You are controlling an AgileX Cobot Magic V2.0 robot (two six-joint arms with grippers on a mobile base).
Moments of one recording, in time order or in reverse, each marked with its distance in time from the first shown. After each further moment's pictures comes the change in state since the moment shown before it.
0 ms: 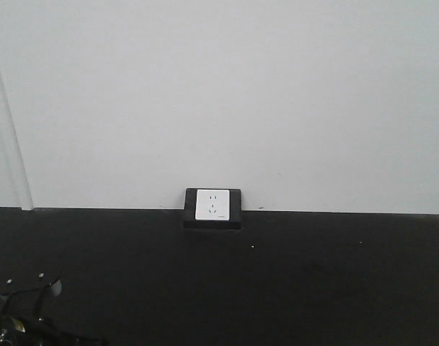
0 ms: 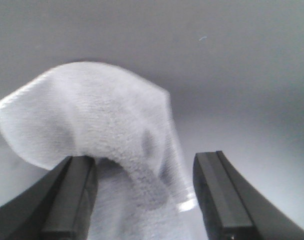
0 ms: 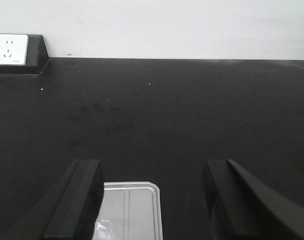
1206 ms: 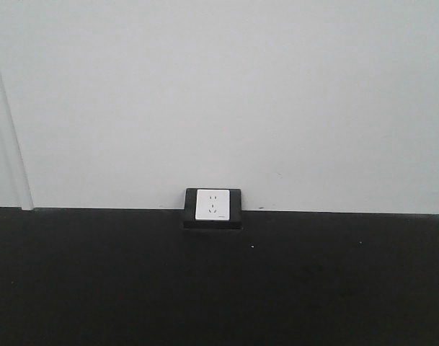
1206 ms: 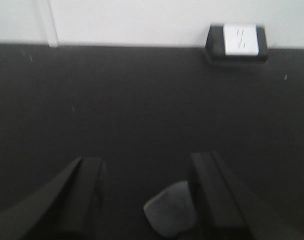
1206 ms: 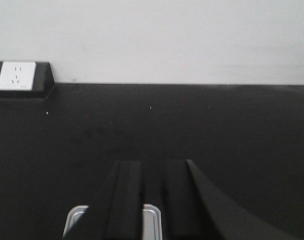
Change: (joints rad) left arm 0.151 -0.755 0.248 0.413 -0.131 -0.131; right arm 0.000 -0.036 0.000 0.000 -0.049 0.000
